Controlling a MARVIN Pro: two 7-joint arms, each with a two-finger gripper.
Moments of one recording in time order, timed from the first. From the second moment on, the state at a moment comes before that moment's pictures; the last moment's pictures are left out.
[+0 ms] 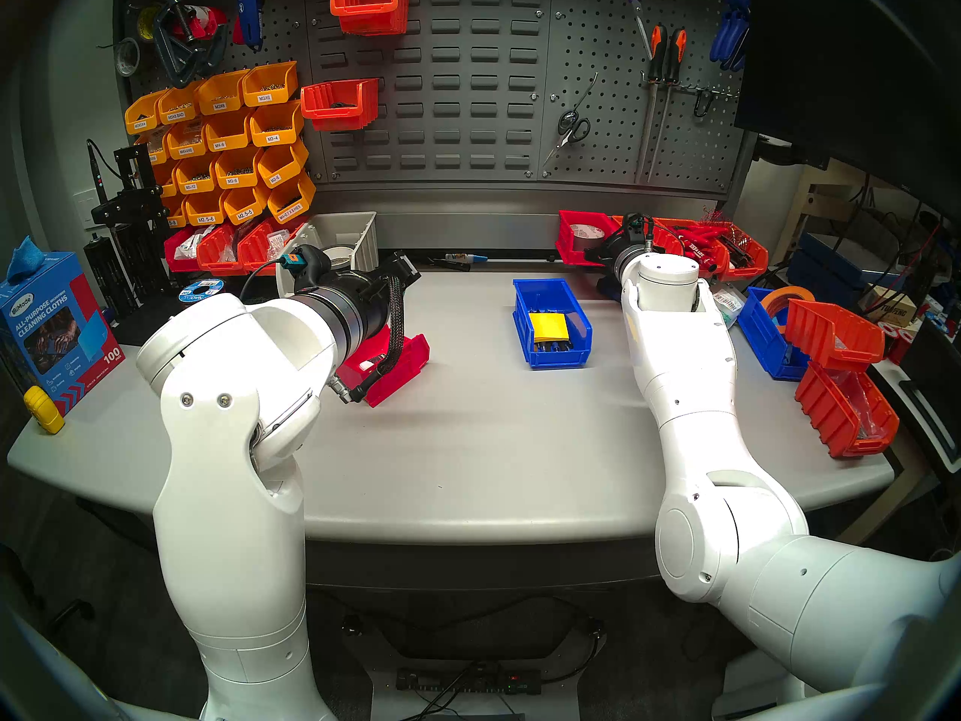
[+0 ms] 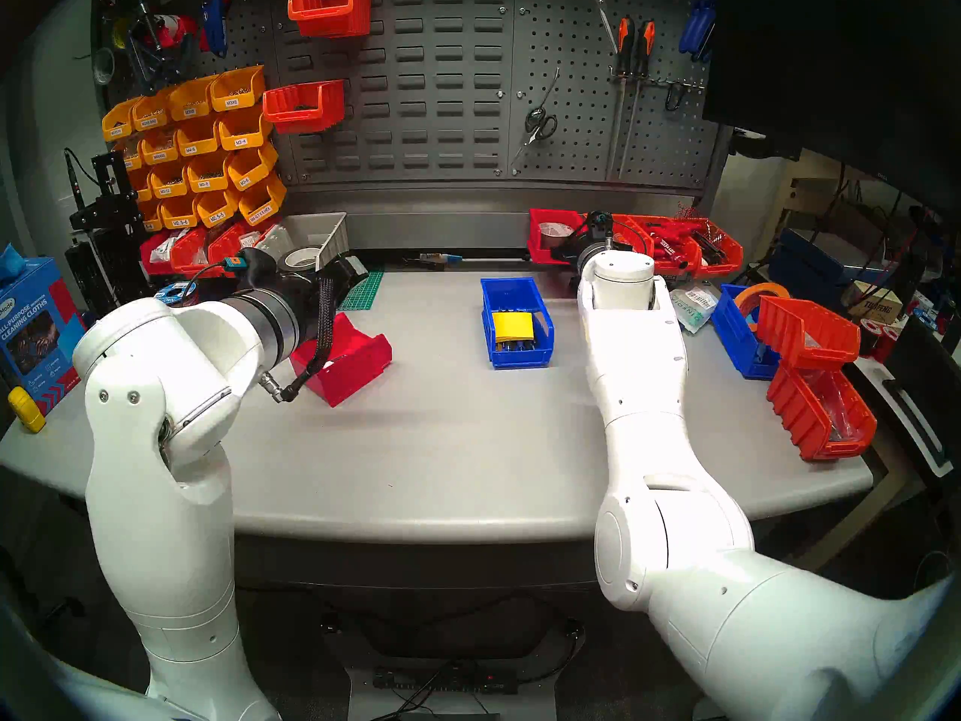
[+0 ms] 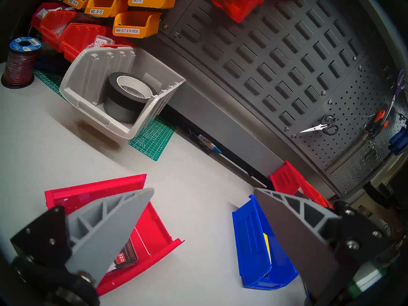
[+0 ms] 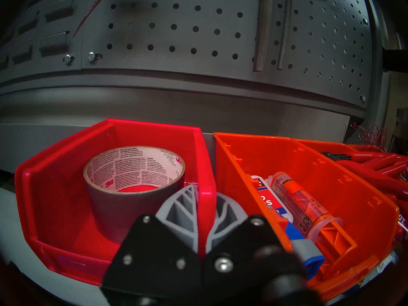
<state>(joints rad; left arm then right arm) 1.49 -1.61 -1.50 -2.41 -1.14 0.85 0.97 -0.84 -1.55 1.65 -1.14 -0.18 0.41 0.06</state>
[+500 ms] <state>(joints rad) 1.49 -1.61 -1.50 -2.41 -1.14 0.85 0.97 -0.84 -1.54 1.63 -1.15 -0.19 0.41 0.06</state>
